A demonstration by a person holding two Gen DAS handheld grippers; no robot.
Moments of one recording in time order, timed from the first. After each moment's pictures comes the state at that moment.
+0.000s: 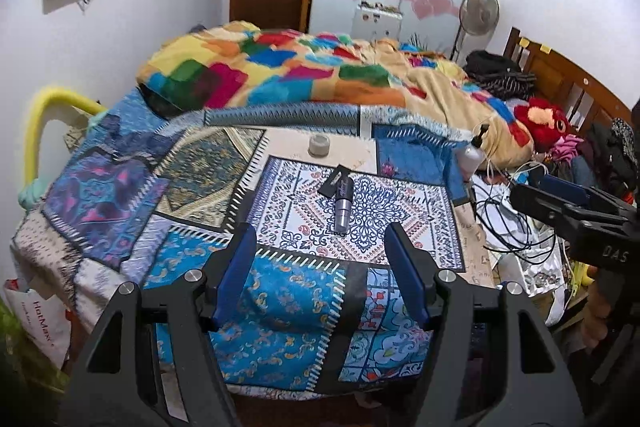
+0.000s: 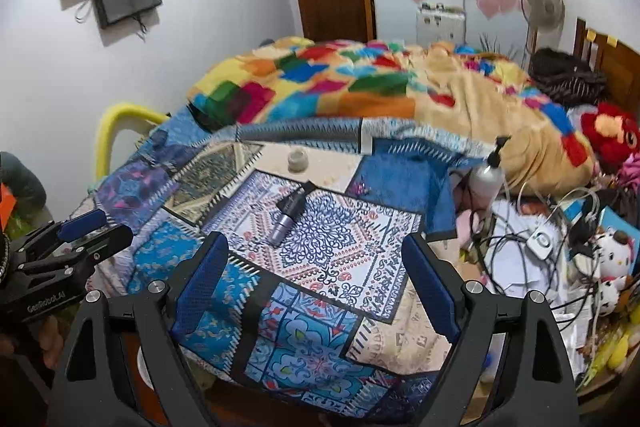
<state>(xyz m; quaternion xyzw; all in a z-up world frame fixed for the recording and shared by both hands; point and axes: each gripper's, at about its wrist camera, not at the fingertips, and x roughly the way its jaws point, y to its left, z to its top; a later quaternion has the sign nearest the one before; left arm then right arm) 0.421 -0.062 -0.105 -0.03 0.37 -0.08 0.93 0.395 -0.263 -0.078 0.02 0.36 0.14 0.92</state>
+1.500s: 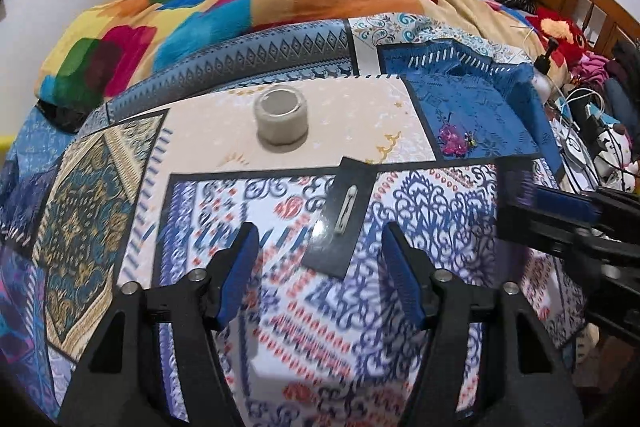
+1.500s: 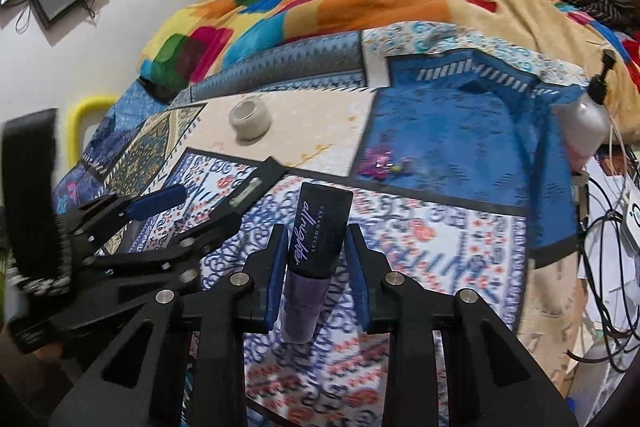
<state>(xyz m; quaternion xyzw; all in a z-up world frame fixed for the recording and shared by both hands) 0.643 -0.117 -0.257 0.07 0.46 -0.15 0.87 0.542 -0.245 -0.202 0.09 0.45 0.13 0.88</state>
